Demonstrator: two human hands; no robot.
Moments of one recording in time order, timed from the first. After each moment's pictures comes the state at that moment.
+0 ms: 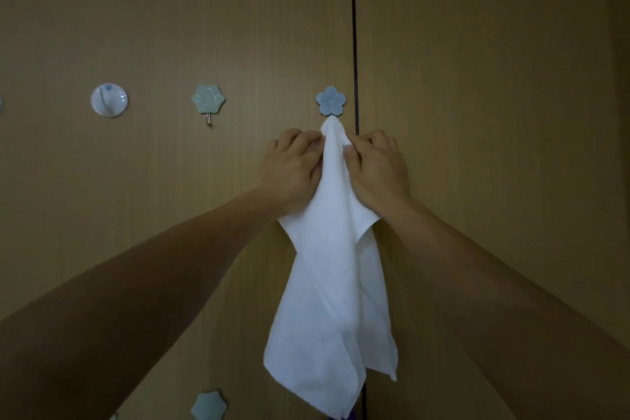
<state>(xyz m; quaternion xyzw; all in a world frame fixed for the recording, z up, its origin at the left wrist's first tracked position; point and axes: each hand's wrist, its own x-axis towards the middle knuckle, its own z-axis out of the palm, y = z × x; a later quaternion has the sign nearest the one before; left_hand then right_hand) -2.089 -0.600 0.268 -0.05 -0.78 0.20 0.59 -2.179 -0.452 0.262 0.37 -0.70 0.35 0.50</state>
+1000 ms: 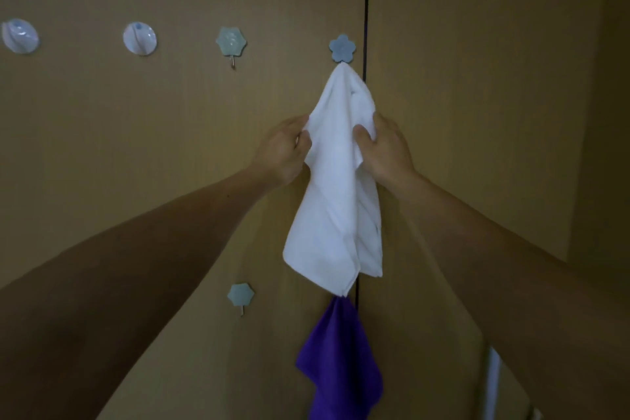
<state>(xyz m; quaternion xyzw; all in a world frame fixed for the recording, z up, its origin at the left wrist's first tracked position) -2.014 -0.588 0.209 -0.03 -0.87 -0.14 0.47 -2.115 -0.425 0.208 0.34 -0.76 0.46 0.30</state>
